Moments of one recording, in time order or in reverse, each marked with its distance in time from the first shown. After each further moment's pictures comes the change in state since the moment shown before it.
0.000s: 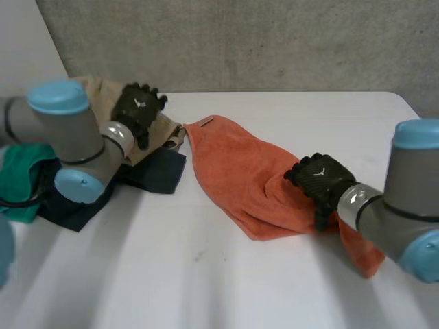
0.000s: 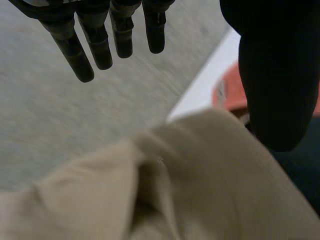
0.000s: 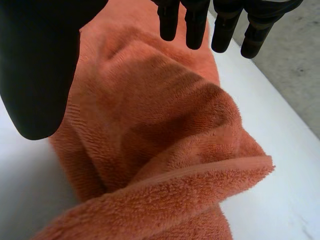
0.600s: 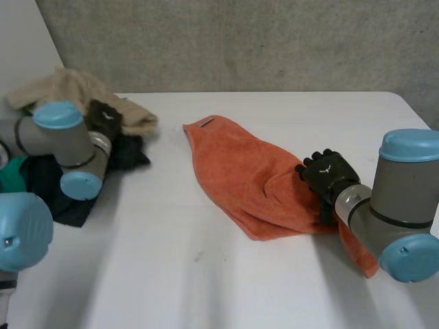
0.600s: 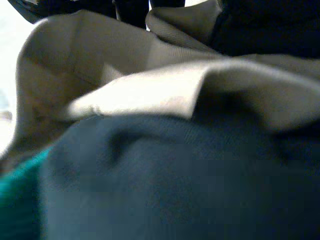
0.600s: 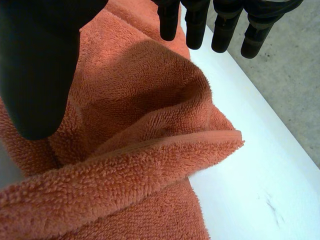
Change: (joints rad) left arm 0.128 -0.301 0.323 -0.002 -0.201 0.296; right arm 0.013 0.049 0.000 -0.108 0.121 0.009; left_hand 0.834 0.941 0.925 0.931 0.892; right_hand 0.000 0.000 0.000 0.000 0.000
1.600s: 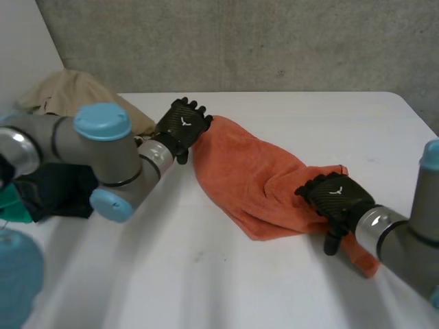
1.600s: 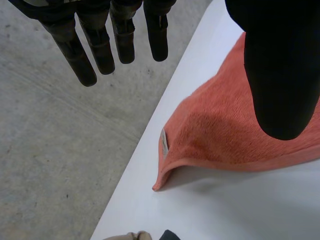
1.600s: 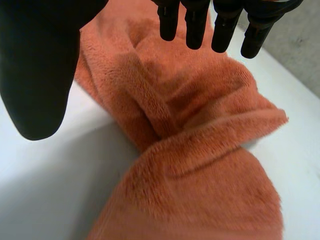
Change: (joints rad) left arm -0.268 0.242 -0.325 0.071 0.272 -0.194; right arm -0.048 -0.211 0.231 0.080 -0.126 0.105; left_hand -0.765 -0.887 -0.872 -0.877 -0.840; right_hand 0.000 0.000 0.000 0.000 0.000
